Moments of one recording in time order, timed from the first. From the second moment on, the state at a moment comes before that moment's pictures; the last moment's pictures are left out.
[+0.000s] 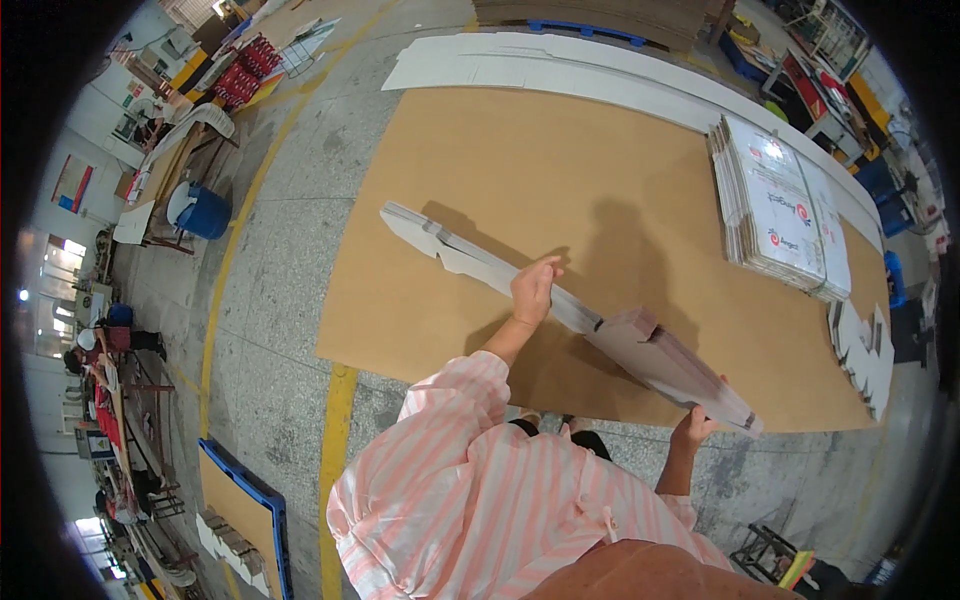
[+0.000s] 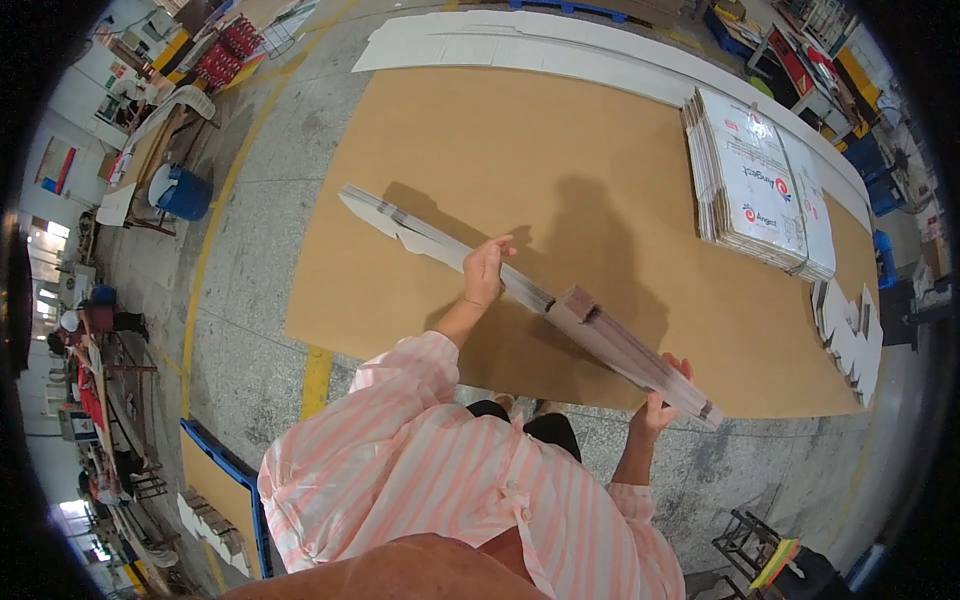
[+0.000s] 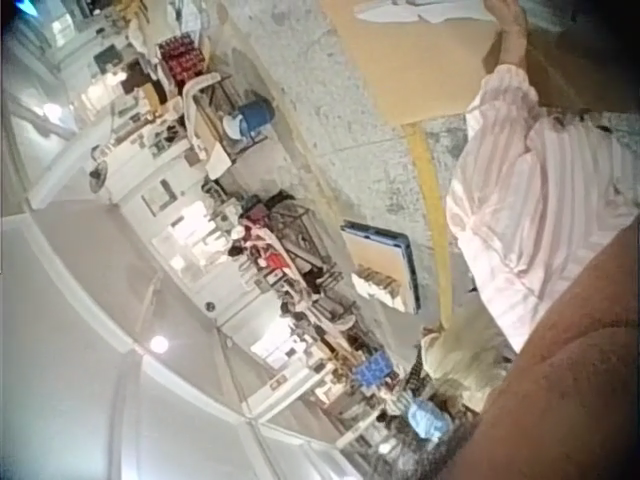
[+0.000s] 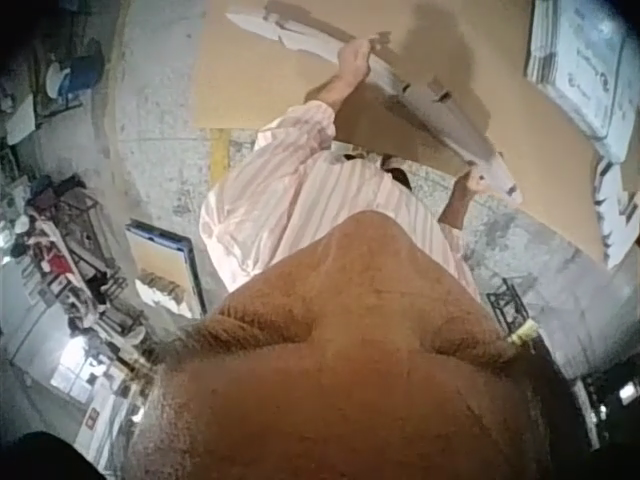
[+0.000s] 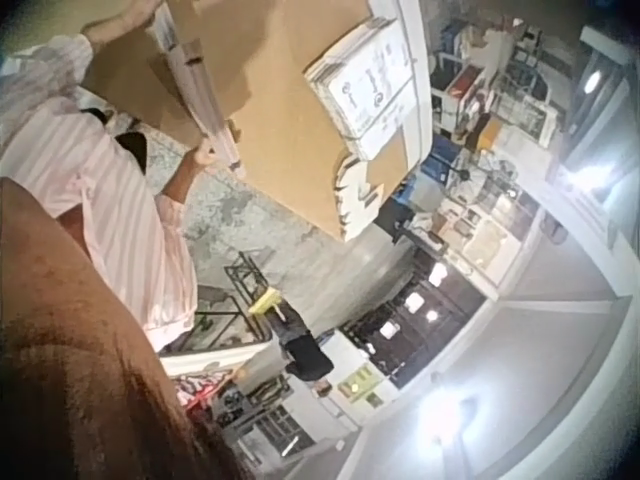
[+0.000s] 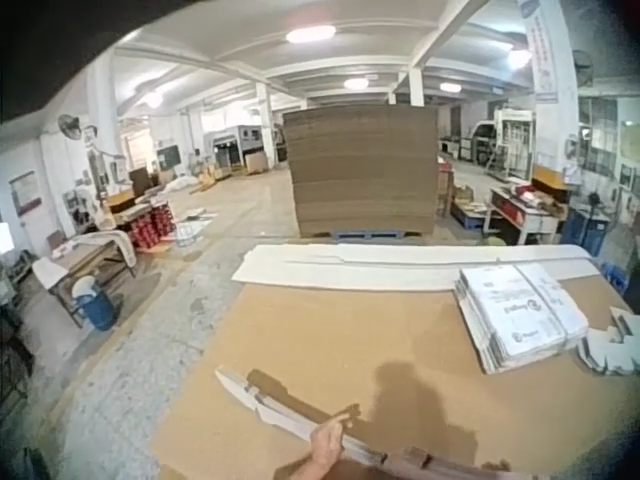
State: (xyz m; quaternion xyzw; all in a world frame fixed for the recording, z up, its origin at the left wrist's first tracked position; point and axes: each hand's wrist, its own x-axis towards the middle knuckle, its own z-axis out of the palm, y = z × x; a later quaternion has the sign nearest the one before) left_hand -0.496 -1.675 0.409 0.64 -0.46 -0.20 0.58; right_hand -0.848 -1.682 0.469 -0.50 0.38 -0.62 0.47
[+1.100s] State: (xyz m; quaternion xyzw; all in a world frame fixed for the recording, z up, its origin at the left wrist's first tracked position) left_hand -0.379 -1.676 0.429 0.62 -0.77 0.08 0.13; right_hand -0.885 -1.757 0.390 -0.52 0.38 -0.62 0.44
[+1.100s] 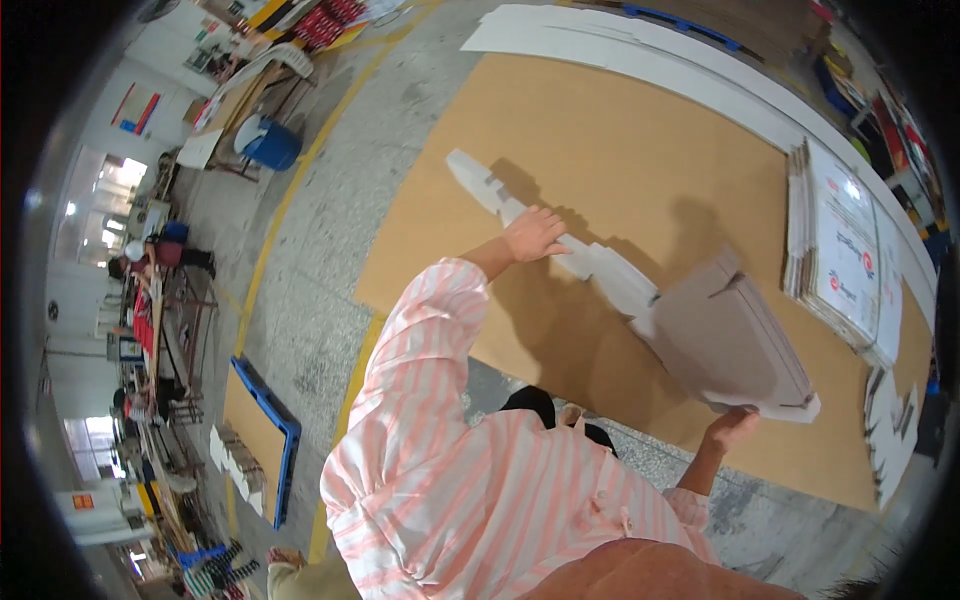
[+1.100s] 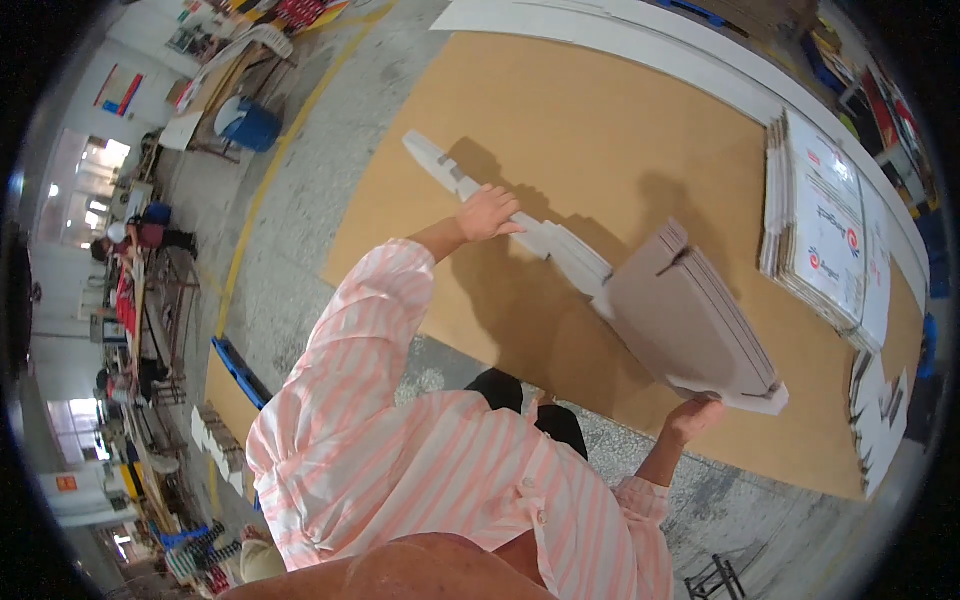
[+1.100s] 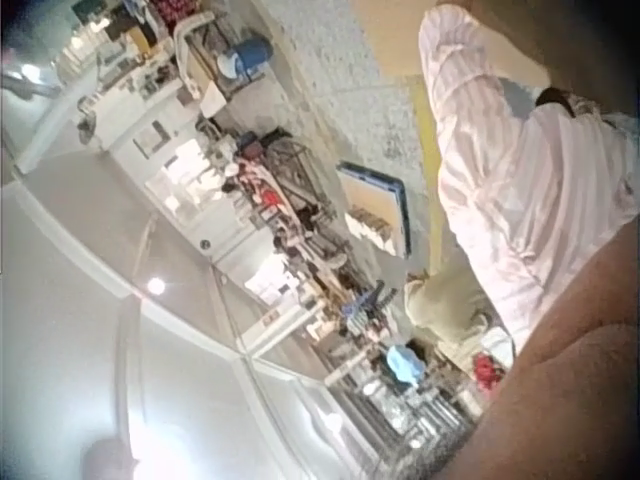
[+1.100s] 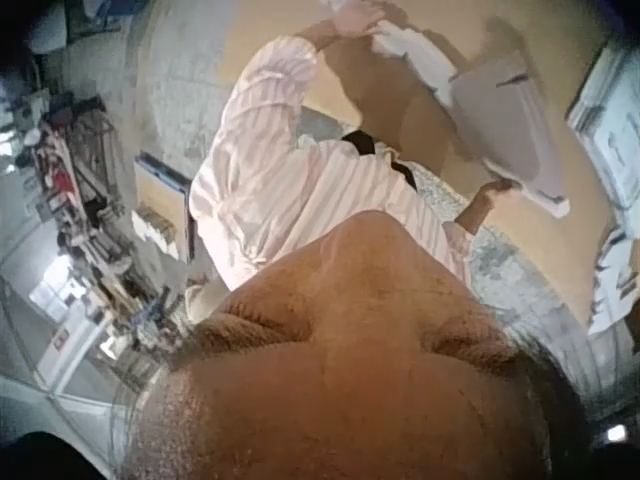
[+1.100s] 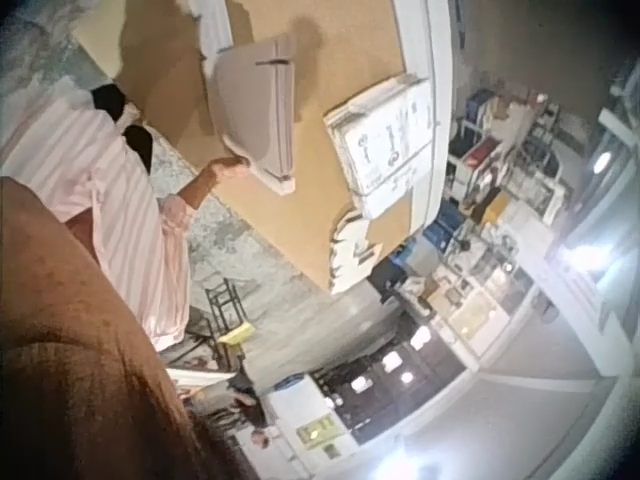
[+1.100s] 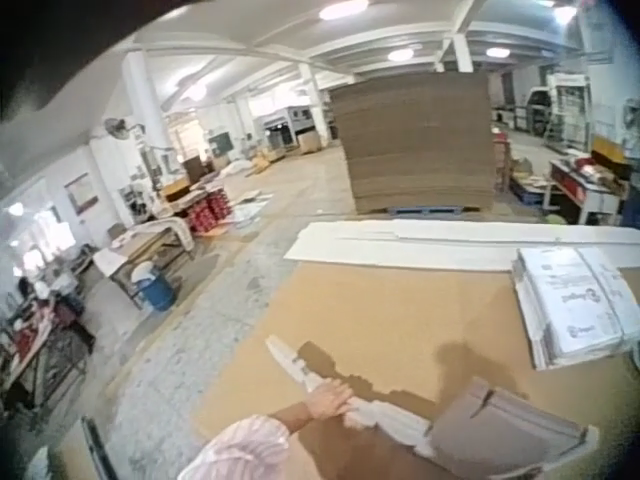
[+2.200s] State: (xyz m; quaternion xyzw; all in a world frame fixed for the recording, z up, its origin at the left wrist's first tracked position) left_hand -0.304 -1.431 0.431 0.67 -0.73 -0.01 0.11; right_hand -0.741 -1.661 0.451 -0.50 0.51 -0.57 0.41
